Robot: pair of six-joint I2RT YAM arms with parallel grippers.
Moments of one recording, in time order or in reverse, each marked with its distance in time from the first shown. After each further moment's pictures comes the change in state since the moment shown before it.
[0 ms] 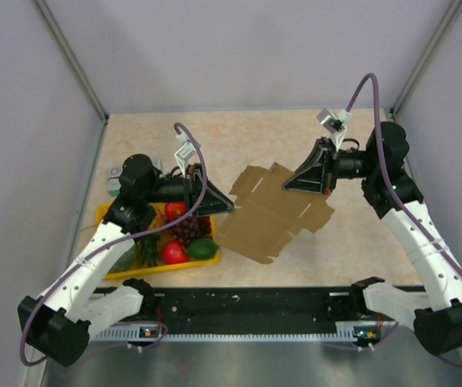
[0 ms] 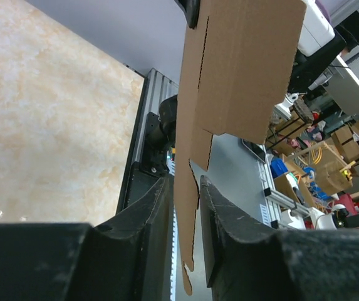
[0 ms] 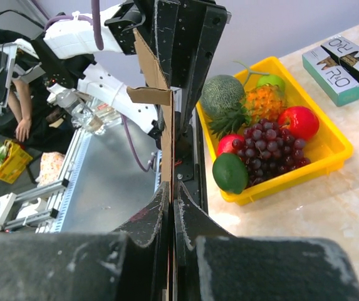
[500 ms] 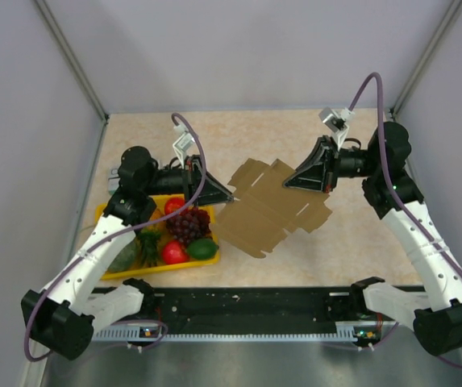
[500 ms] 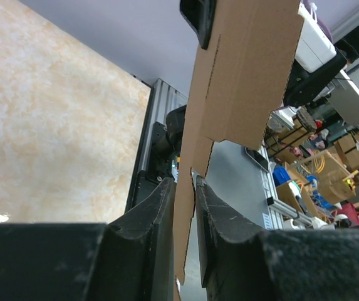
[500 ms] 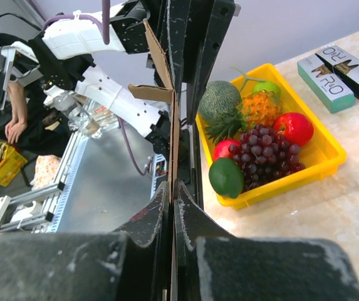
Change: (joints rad) left arm 0.014 0.053 0.051 0.030 0.005 -0.021; right arm -0.005 -0.001 -0.007 0.067 -0.002 0.040
